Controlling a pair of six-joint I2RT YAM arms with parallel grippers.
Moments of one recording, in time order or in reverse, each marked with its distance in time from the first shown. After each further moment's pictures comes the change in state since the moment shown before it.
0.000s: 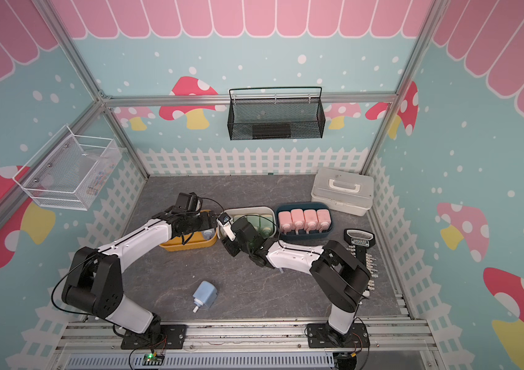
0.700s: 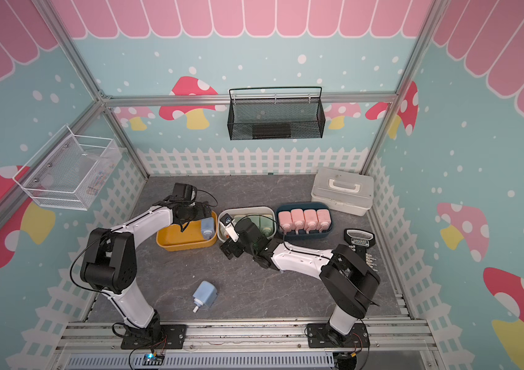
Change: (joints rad) left arm 0.107 0.241 0.182 0.010 0.010 0.078; right arm 0.000 -0.079 -0.045 -0.030 0.008 -0.060
